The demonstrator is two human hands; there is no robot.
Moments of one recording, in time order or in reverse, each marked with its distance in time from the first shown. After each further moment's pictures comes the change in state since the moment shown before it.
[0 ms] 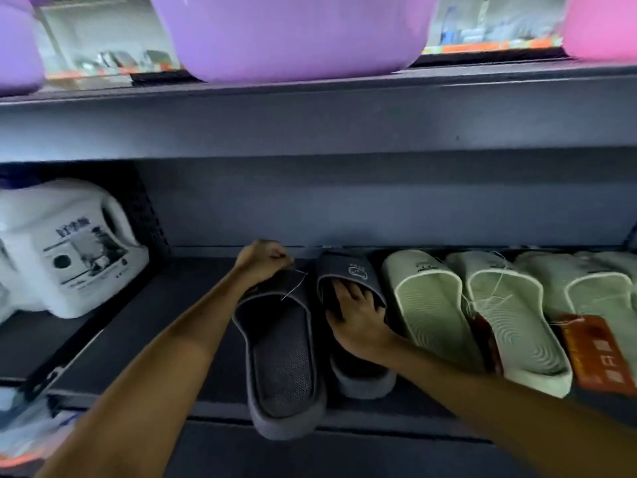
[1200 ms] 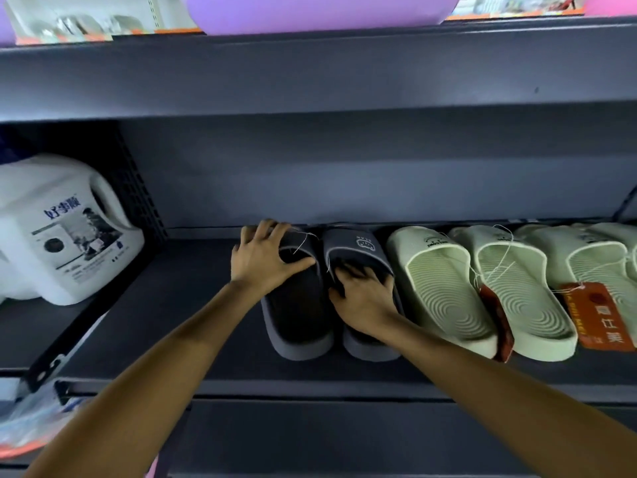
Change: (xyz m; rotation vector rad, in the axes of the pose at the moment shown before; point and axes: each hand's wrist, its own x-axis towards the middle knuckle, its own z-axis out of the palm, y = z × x) left_hand -0.034 -0.021 0.006 0.382 0.160 0.255; right_hand 0.010 -0.006 0.016 -0.216 0.072 0.015
